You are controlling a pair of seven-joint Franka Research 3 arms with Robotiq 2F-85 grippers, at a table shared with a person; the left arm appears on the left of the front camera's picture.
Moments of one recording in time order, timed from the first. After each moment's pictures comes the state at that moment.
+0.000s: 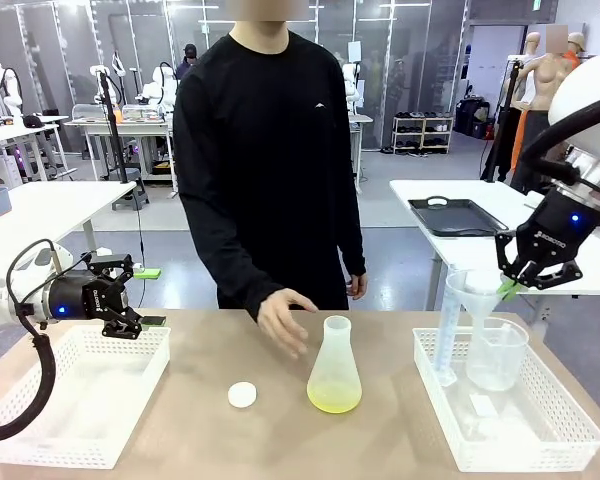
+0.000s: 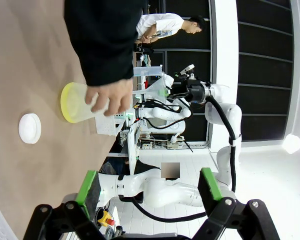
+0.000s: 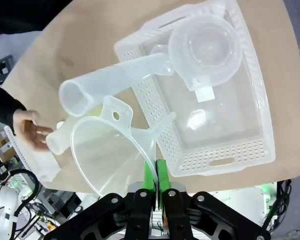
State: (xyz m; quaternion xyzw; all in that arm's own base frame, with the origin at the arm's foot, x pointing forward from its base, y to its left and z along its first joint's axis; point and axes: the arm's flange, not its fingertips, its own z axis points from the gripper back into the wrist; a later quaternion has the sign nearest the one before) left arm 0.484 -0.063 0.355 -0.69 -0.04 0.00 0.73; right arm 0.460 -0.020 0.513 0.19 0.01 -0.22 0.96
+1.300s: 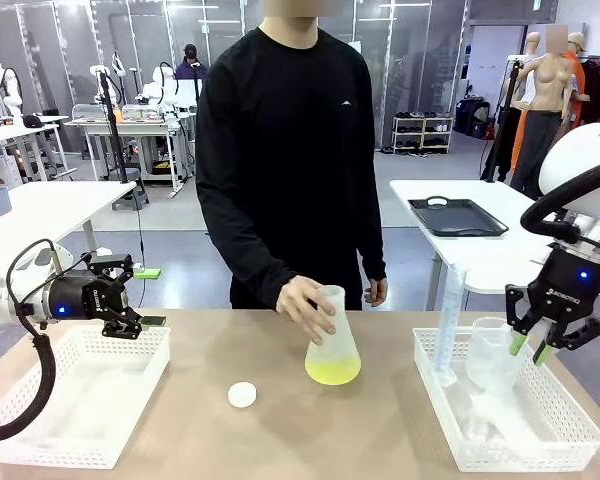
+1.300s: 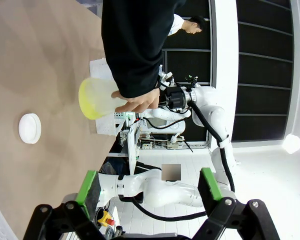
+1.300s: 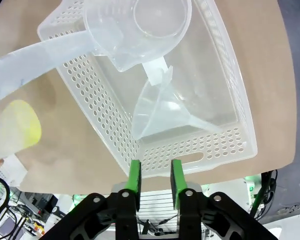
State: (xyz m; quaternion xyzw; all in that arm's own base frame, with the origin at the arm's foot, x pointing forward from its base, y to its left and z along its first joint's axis) left arm 0.484 -0.063 0.355 -0.69 -0.04 0.00 0.73; right arm 0.433 -0.031 0.443 0.13 0.07 -0.23 0.96
